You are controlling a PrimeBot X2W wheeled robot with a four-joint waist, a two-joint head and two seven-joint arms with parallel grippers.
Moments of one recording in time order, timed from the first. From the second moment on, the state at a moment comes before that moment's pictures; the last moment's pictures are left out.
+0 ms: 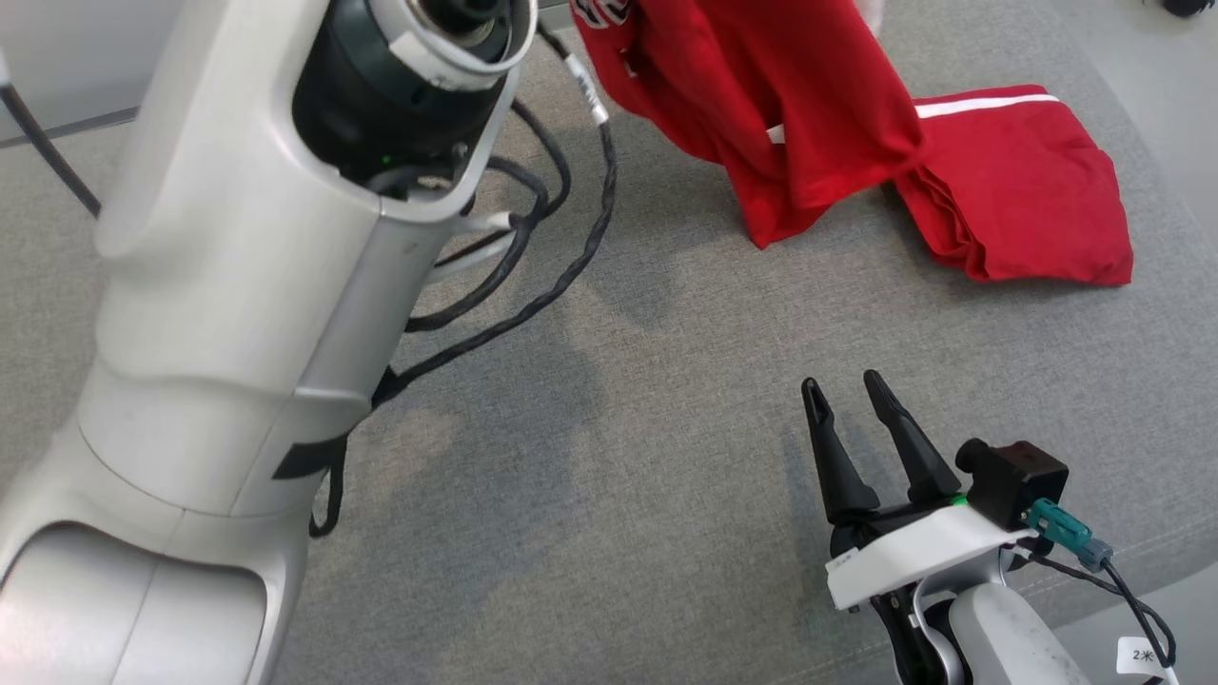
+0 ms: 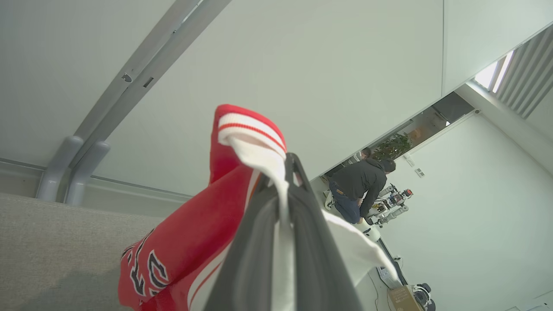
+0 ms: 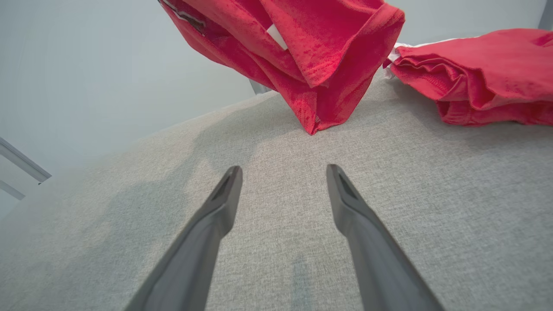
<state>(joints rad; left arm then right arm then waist) -1.28 0.05 -0.54 0.13 -1.28 0.75 0.12 -0.14 -0.05 0.22 0.21 0.39 0.13 -0.26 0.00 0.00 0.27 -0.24</state>
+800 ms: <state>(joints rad) -0.21 0.17 -0.07 0.02 -1.47 0.39 -0.22 -0.12 -0.05 0.14 0.22 0.24 0.13 -0.26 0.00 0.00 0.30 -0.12</state>
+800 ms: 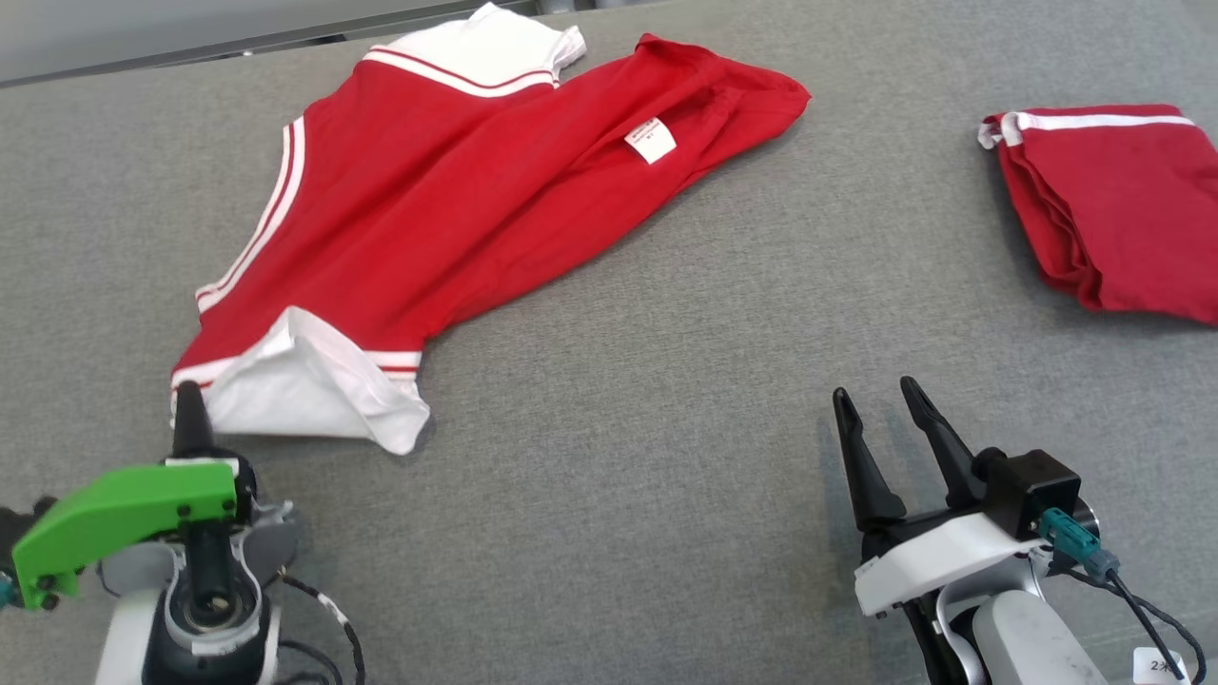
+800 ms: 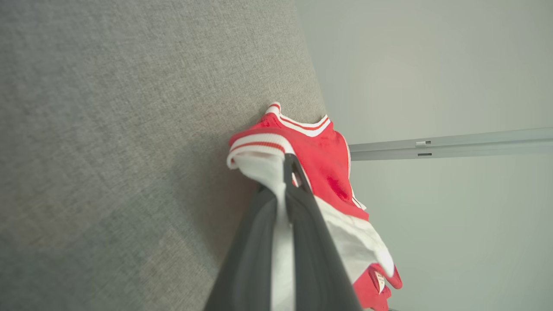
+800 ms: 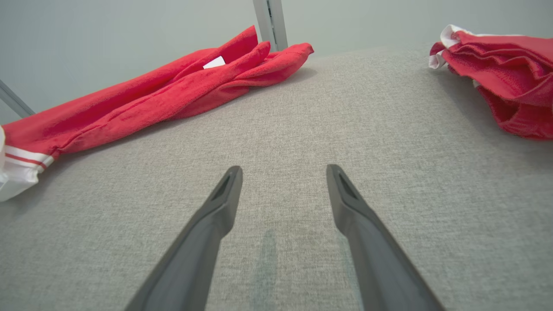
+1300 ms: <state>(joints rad) 0.01 0.22 -0.08 -0.04 -1.50 0.31 -0.14 -0.05 -0.05 0.11 0.23 0.15 0.13 -0.26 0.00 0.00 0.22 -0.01</state>
